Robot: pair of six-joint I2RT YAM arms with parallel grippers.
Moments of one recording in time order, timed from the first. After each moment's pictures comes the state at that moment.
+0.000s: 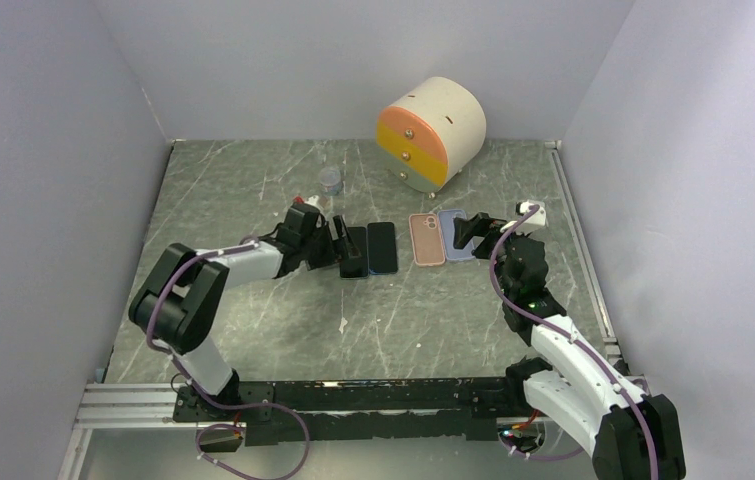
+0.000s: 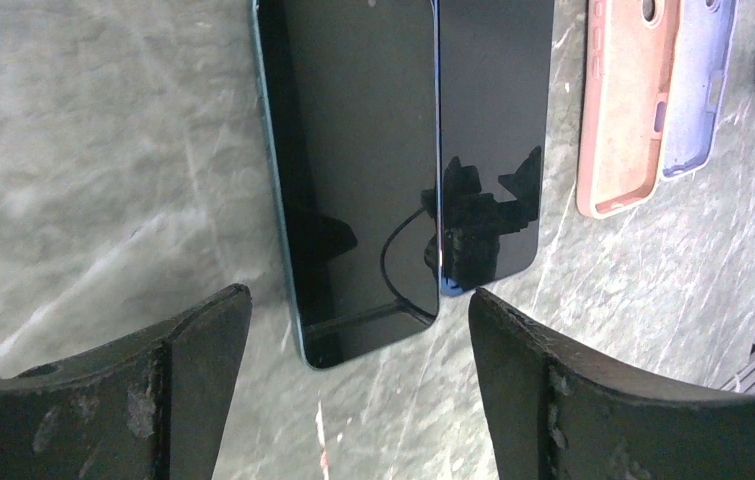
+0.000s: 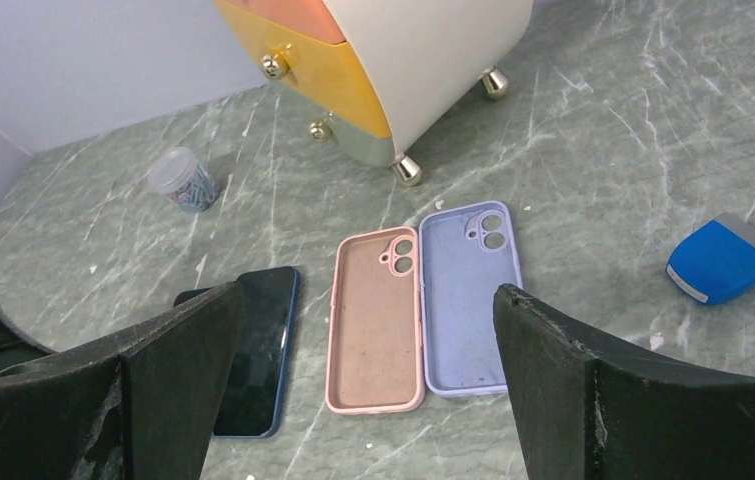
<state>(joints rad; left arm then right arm) -0.49 1.66 0.83 0.09 0.17 -0.70 0.29 0.86 0.40 0.37 0.15 0.39</state>
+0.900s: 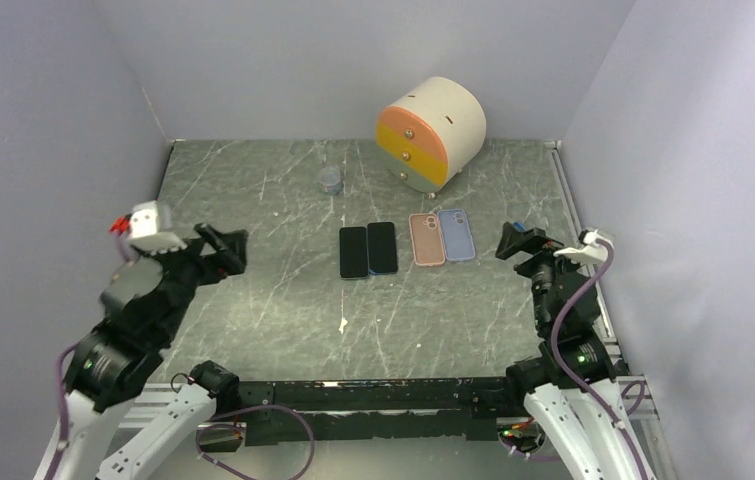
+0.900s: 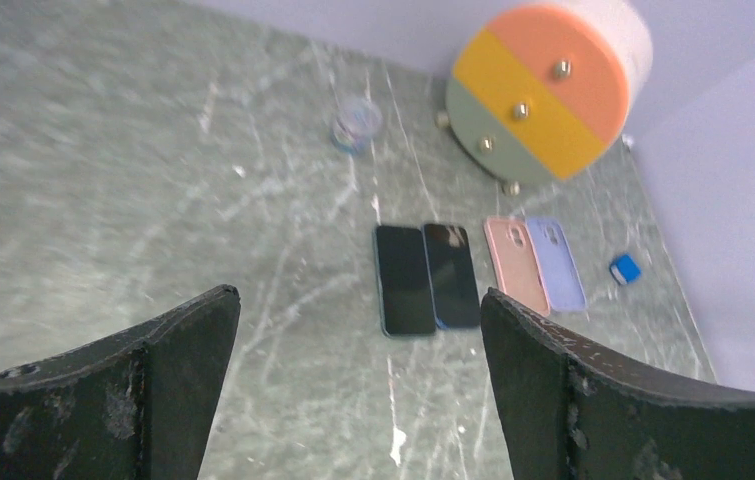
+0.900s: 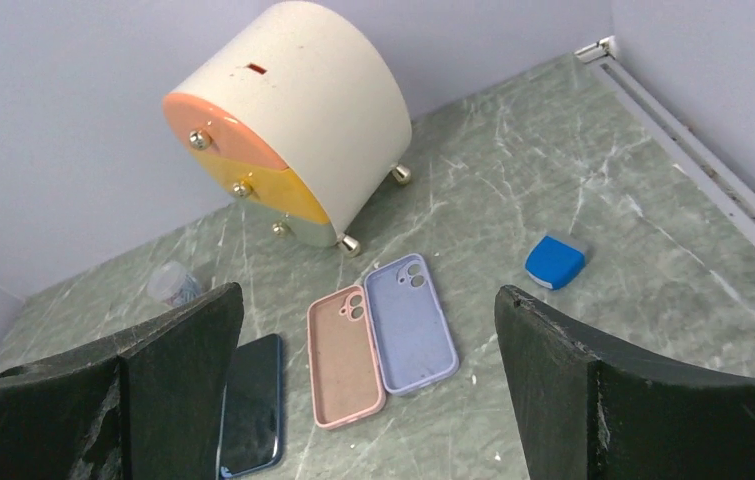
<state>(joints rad) -0.49 0.55 1.03 -0.68 -0.34 -0.50 0.29 0.38 0.55 -0.16 0.39 0.43</state>
